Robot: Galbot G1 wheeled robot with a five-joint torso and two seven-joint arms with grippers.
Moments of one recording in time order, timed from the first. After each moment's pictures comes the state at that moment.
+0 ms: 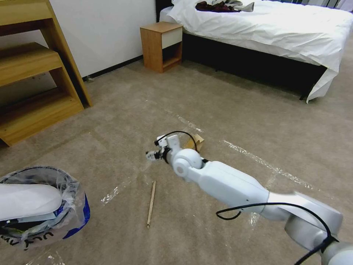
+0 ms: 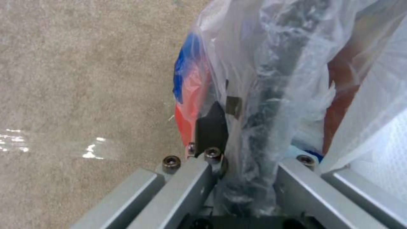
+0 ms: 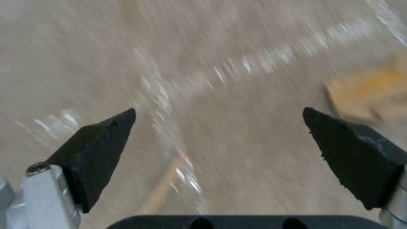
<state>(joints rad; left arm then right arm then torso) 1.69 -1.09 -1.26 -2.22 -1.58 0.67 -1.05 -0.20 1.28 -0.74 1.45 1.27 -0.64 0.73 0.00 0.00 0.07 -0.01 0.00</state>
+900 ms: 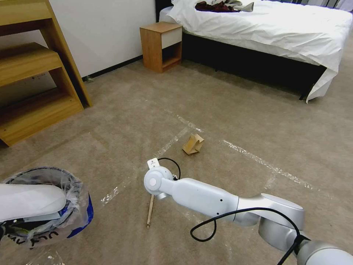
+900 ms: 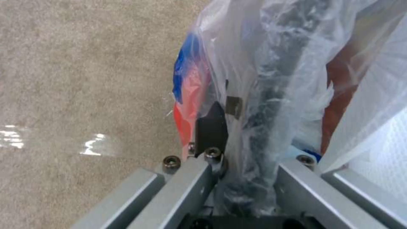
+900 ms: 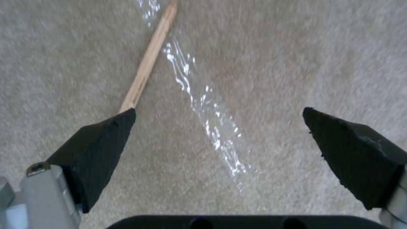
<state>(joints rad) 1.68 -1.10 -1.22 -2.20 -1.55 0.67 -1.04 -0.29 1.45 -0.79 1.34 1.66 -0.73 1.24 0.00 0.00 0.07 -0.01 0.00</state>
